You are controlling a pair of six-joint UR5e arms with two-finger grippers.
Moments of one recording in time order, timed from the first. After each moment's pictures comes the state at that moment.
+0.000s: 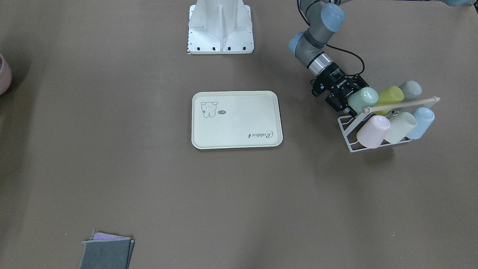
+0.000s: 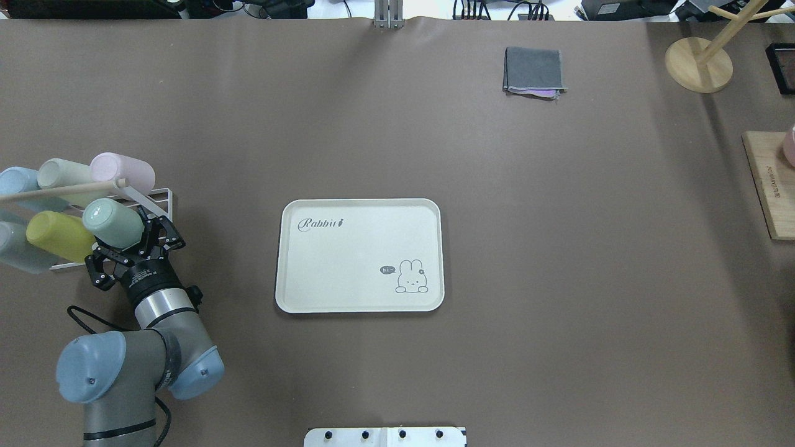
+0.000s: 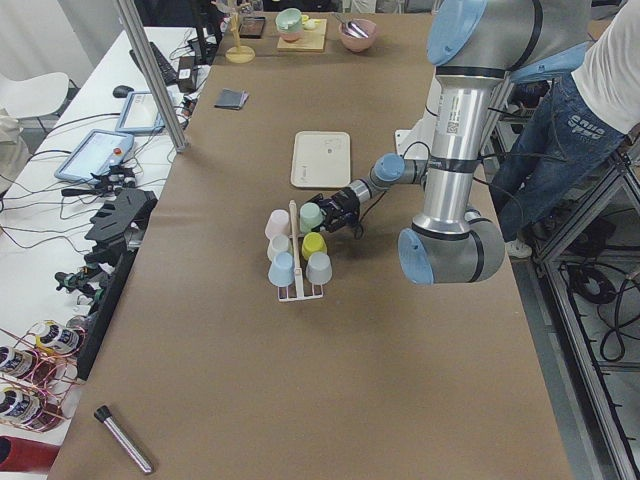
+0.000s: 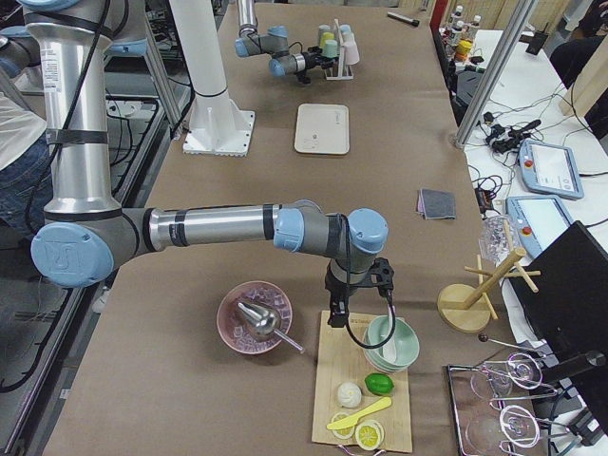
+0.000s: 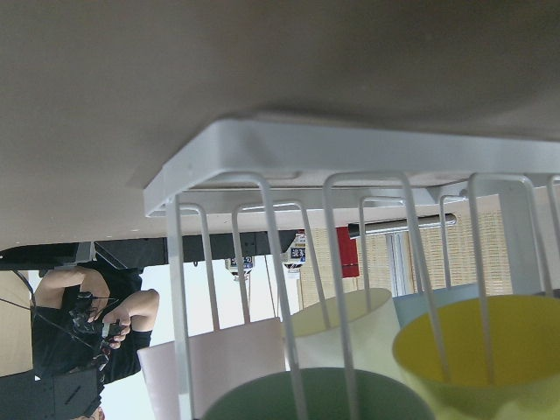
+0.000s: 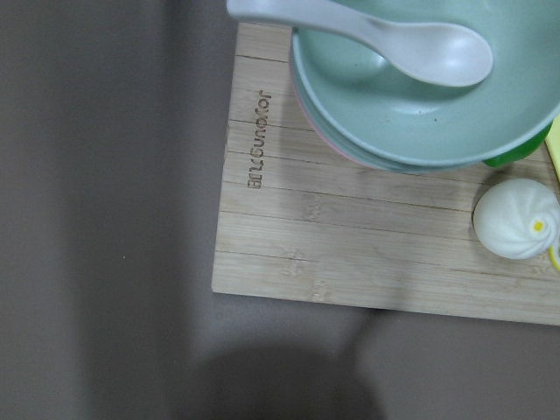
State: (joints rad) left arm -0.22 -1.80 -1.84 -0.73 -0.55 0.54; right arm 1.52 -1.57 1.67 -1.81 2.27 -0.13
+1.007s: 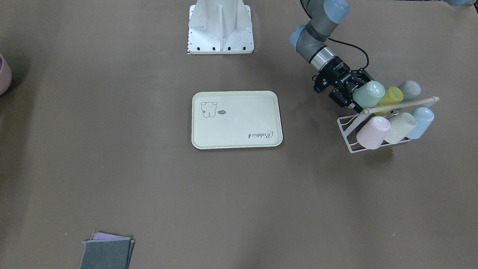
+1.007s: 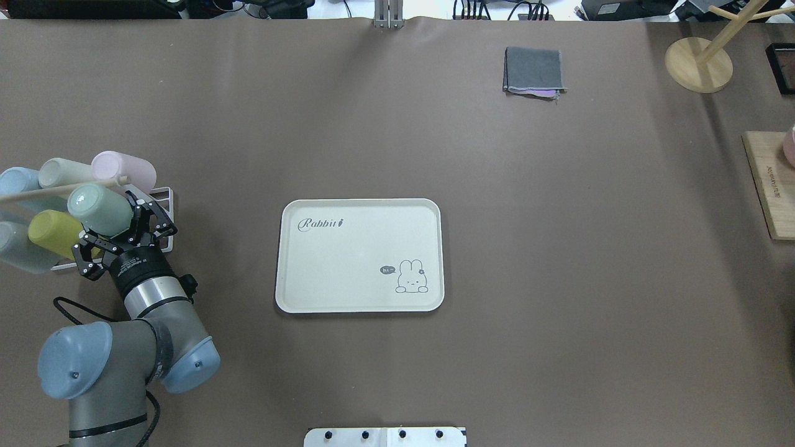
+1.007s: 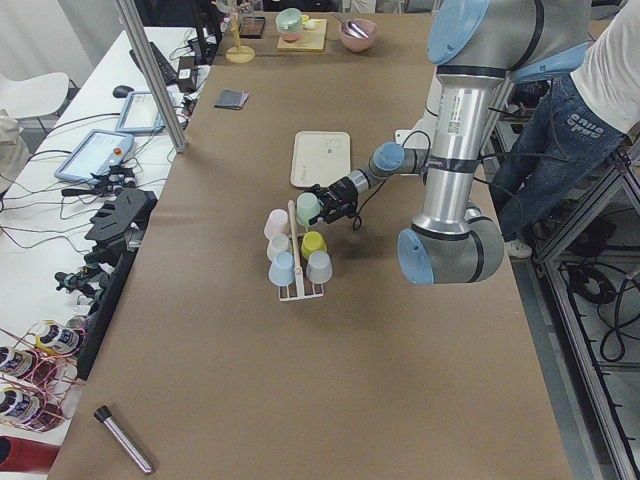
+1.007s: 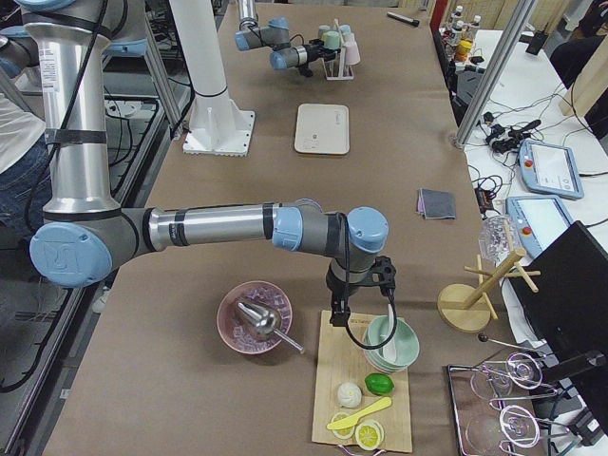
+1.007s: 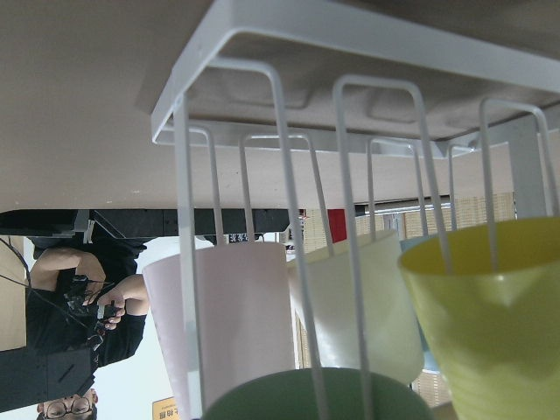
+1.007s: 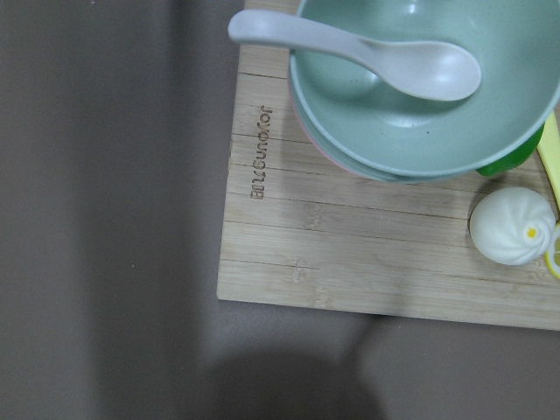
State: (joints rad) left arm -0.24 -1.81 -1.93 -0.65 -0.54 0.54; right arm 1.54 -1.56 1.68 -1.81 2.28 -0.13
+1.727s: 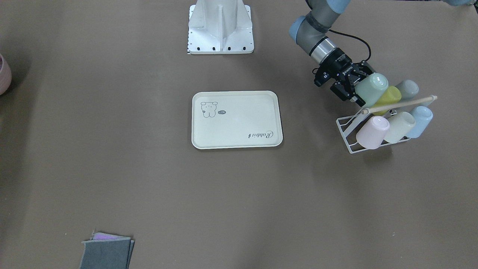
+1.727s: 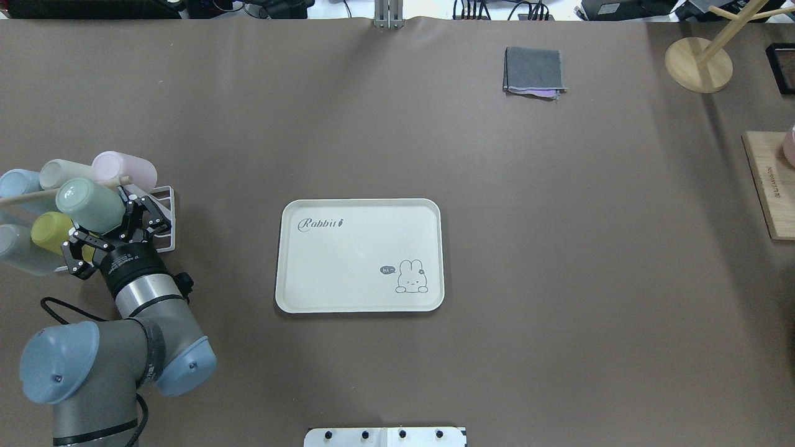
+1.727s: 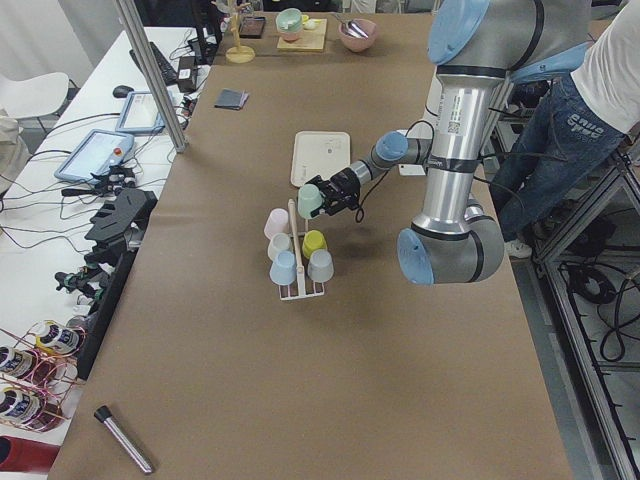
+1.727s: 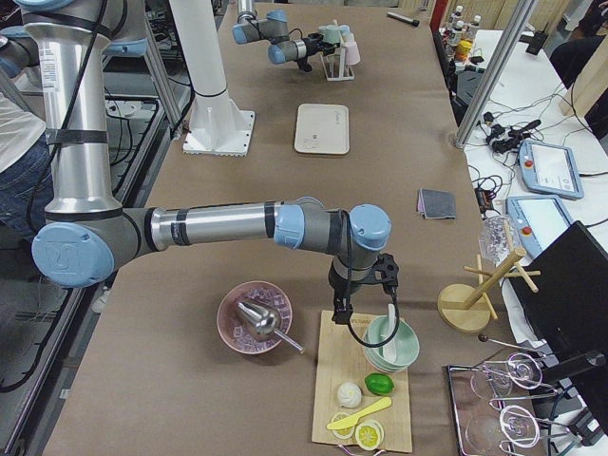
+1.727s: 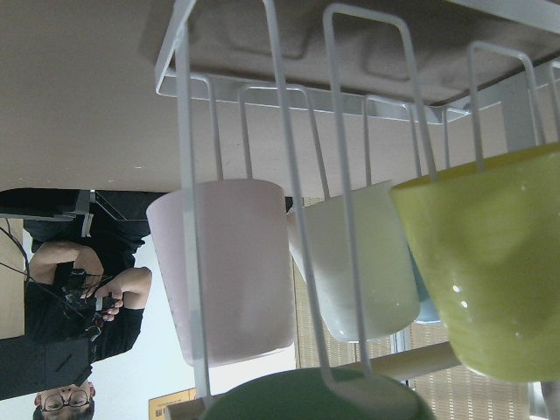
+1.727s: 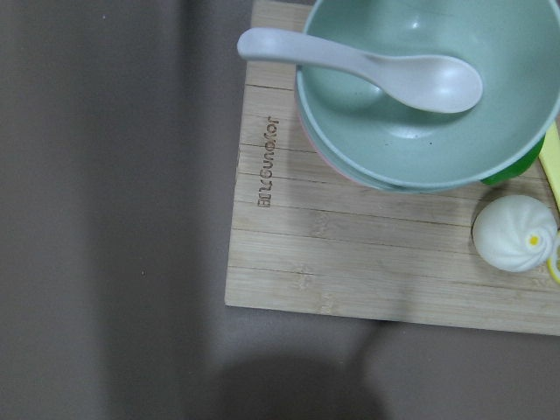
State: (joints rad) left arm -0.25 -1.81 -2.01 -0.57 -0.56 0.54; right arm 1.54 -1.55 1.68 -1.82 2.30 -0.13
